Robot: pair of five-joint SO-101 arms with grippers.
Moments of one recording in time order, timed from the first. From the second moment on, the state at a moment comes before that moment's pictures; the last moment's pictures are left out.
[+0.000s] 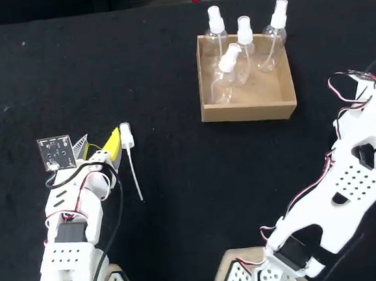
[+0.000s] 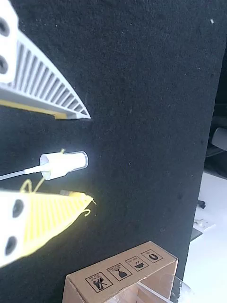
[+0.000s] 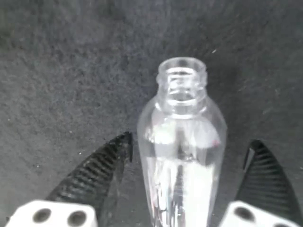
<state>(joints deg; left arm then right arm) -2.9 -74.9 95.3 5.6 8.2 42.5 48.0 -37.3 99.1 34.7</state>
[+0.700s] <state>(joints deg) -2.9 -74.9 95.3 5.6 8.2 42.5 47.4 -45.1 99.3 35.7</state>
